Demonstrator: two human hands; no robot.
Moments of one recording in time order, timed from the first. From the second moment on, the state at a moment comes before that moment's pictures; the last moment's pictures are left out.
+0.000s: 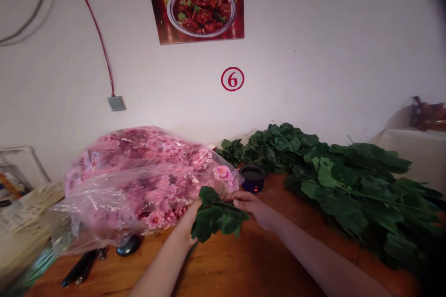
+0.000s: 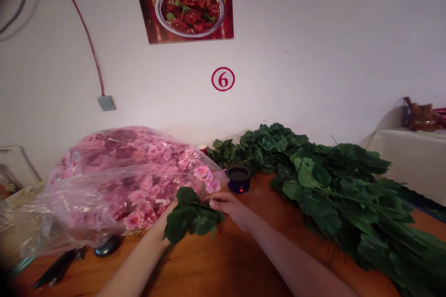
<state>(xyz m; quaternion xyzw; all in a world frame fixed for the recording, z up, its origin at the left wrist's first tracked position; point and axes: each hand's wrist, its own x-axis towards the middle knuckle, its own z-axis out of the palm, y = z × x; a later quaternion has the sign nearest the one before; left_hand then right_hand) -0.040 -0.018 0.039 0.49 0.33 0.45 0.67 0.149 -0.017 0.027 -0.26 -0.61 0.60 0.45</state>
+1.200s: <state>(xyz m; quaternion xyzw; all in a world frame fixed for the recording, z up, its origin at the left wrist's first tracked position) -0.037 -0.054 0.052 0.79 0.36 0.49 0.00 0.131 -0.002 0.011 -0.41 -0.41 0.55 0.60</state>
